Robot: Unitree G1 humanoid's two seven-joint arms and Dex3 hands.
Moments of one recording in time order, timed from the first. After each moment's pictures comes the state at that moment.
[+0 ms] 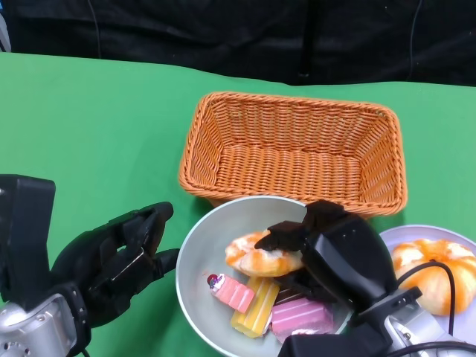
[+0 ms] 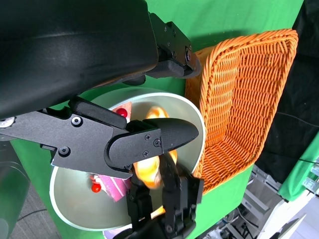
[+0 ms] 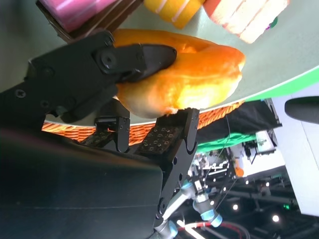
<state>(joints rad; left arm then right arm) -0.07 0.09 0.18 -0.39 -0.55 1.06 -0.10 -0.23 -0.16 0.48 0.28 -0.97 -0.28 -0.54</state>
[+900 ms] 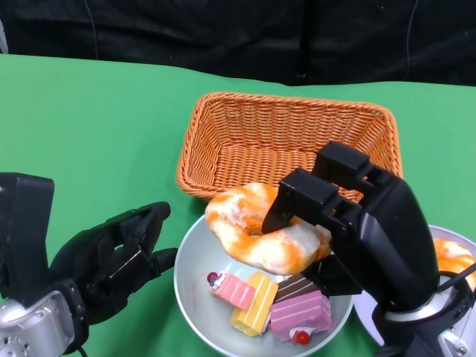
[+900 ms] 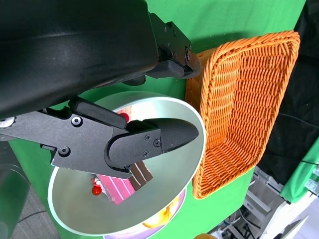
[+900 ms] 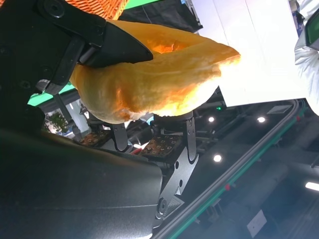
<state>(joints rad) -0.08 0.11 0.18 -0.34 -0.55 1.04 -0.11 -0.08 -0.21 0.35 -0.28 -0.88 -0.38 -0.44</state>
